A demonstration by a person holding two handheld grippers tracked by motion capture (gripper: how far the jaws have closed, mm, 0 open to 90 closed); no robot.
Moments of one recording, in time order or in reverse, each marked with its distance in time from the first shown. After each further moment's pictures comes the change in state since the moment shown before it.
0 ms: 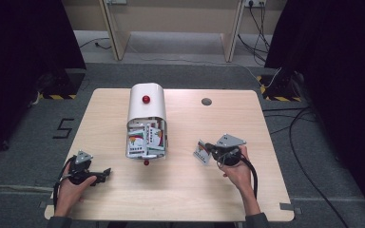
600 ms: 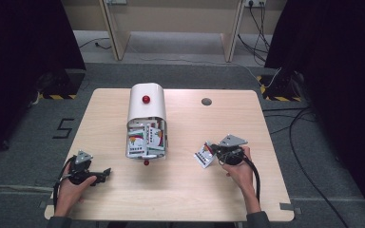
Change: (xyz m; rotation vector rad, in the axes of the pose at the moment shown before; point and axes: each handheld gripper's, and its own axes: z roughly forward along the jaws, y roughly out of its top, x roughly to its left) left arm 0.000 0.000 0.000 0.000 0.000 0.000; right arm -0.016 -0.020 0.010 0.073 -0.055 0.035
